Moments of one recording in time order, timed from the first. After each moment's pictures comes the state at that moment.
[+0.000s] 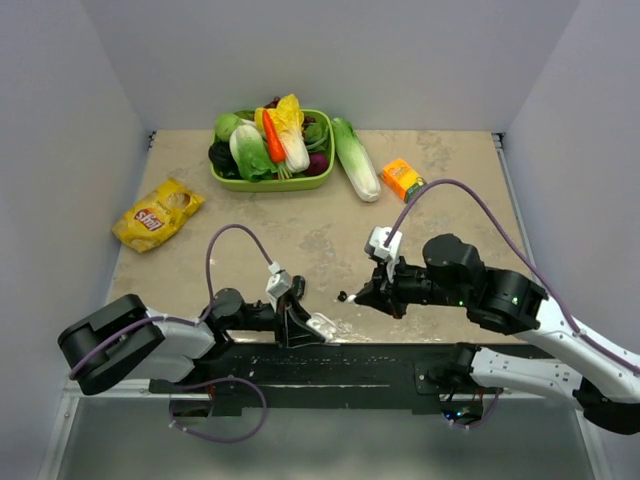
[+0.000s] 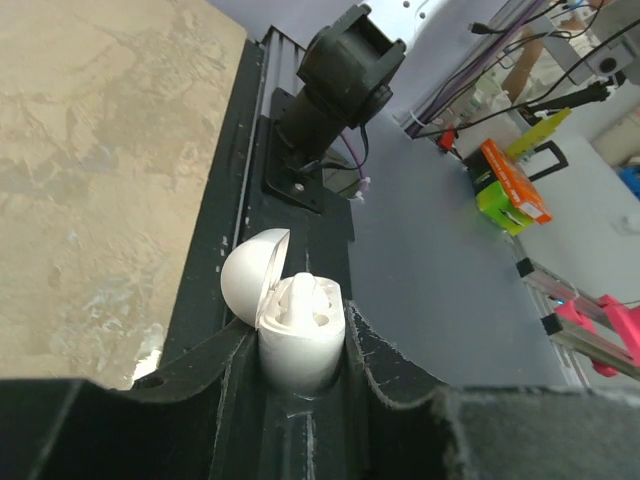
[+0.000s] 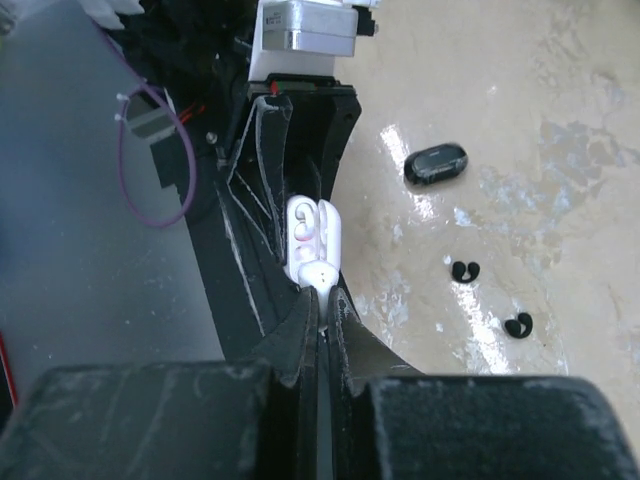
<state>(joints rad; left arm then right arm) -0.87 1.27 0.05 1.28 0.71 -0.65 1.03 0.81 1.09 -0.73 -0.20 0.09</state>
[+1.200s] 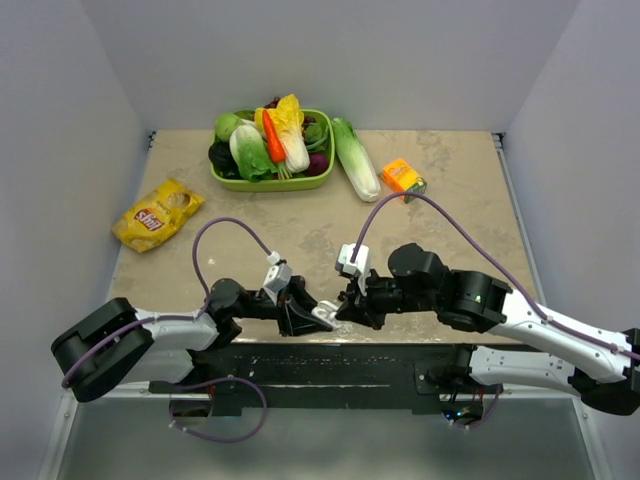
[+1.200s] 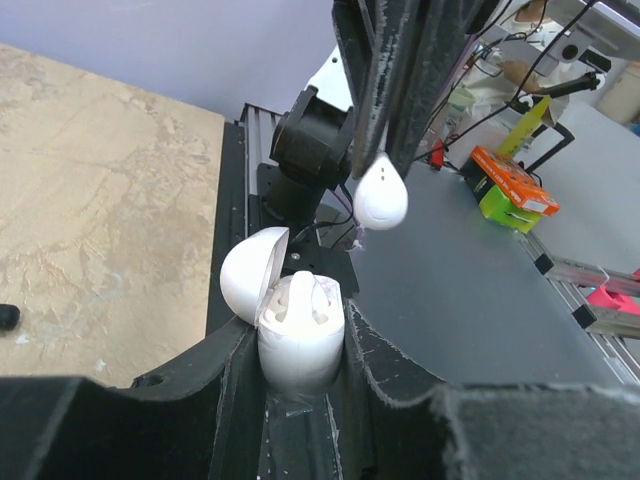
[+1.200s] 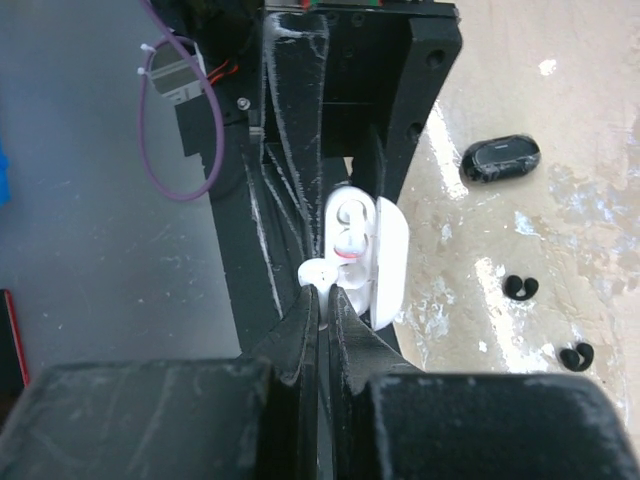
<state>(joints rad) -0.85 1.23 0.17 1.29 0.79 -0.56 1.15 0.92 1.02 -0.62 -0.23 0.10</state>
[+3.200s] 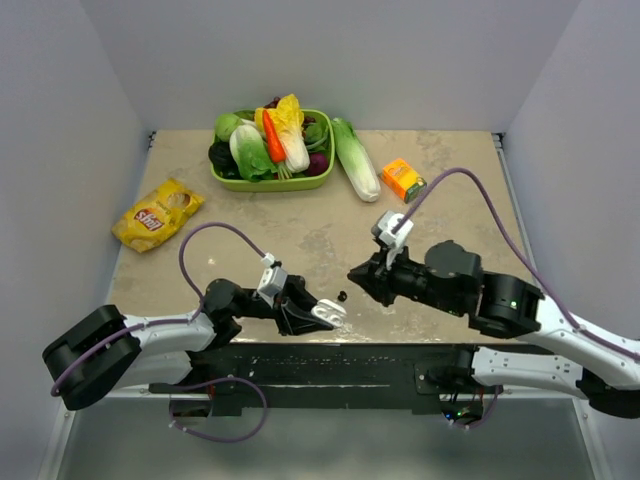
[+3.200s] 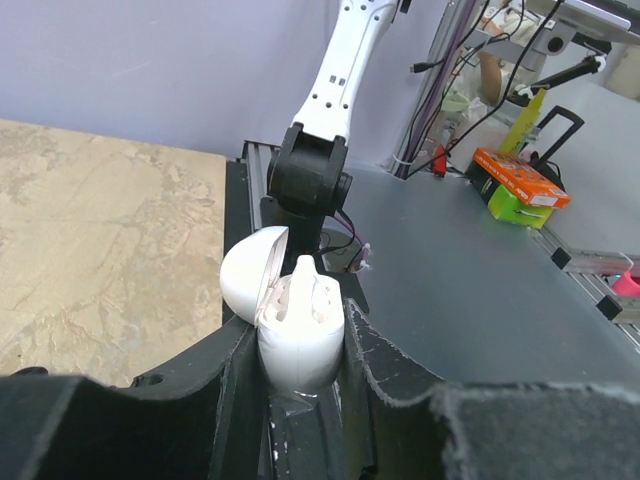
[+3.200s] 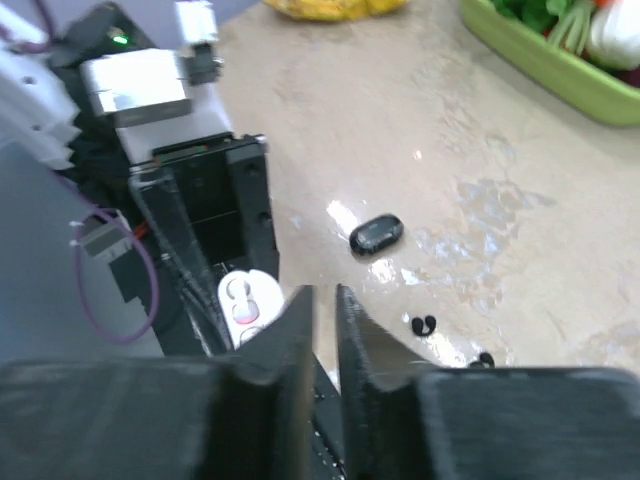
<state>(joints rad) -0.87 1.16 0.20 1.28 0.80 -0.49 1.18 0.82 1.10 -0.57 0.14 0.19</state>
